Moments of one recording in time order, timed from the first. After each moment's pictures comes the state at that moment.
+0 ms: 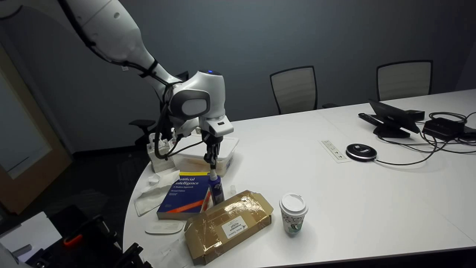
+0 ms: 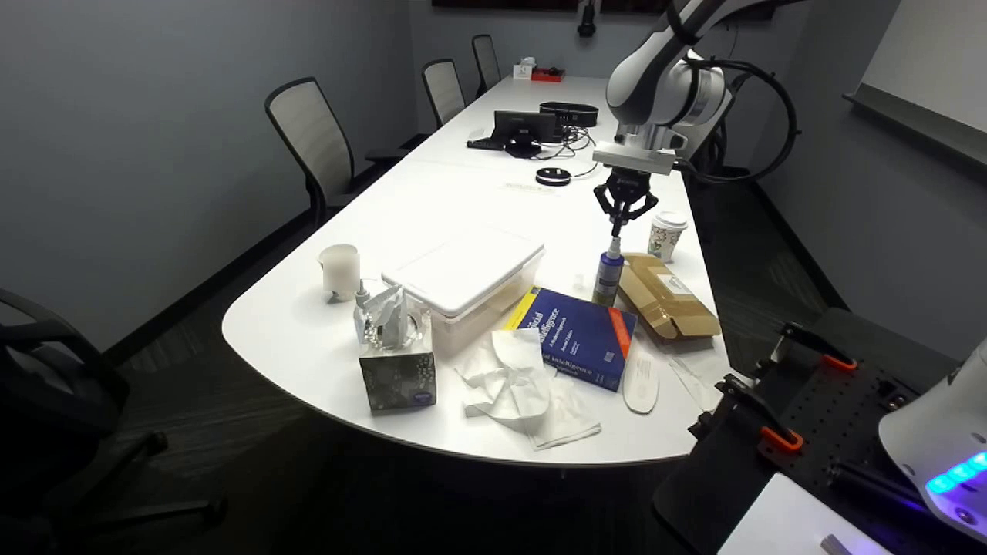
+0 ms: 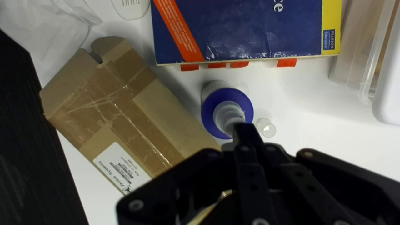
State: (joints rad) arm -0.06 0.46 -0.16 -2.11 0.27 2.50 0.74
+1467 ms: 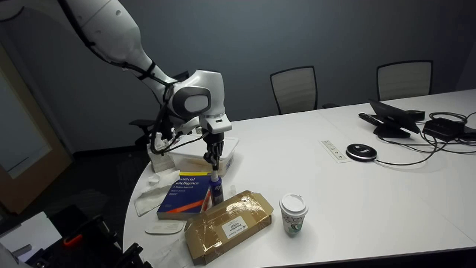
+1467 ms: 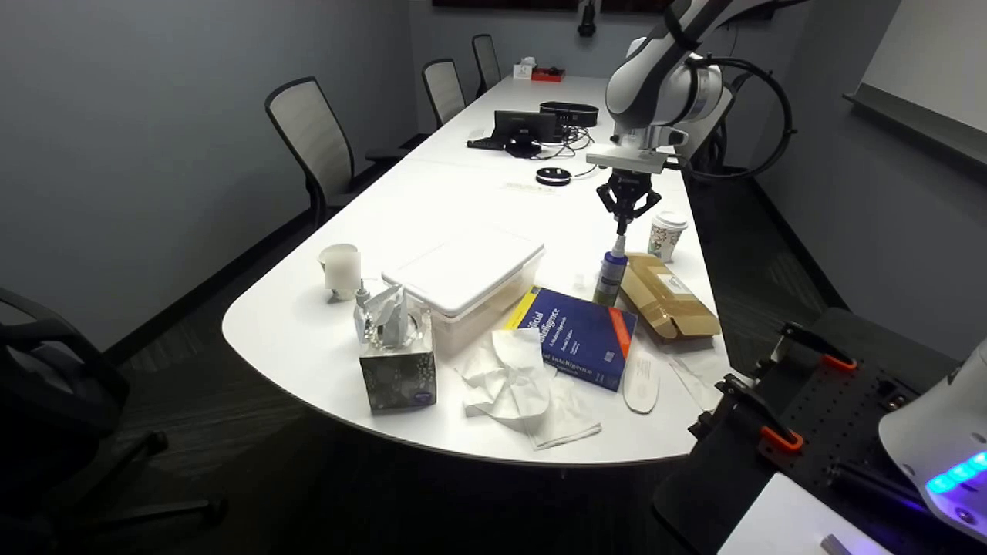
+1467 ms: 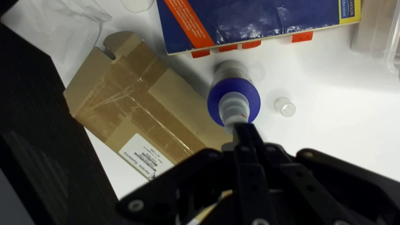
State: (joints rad) arm -0.01 0.47 -0.21 -2.09 0.15 2.47 0.95
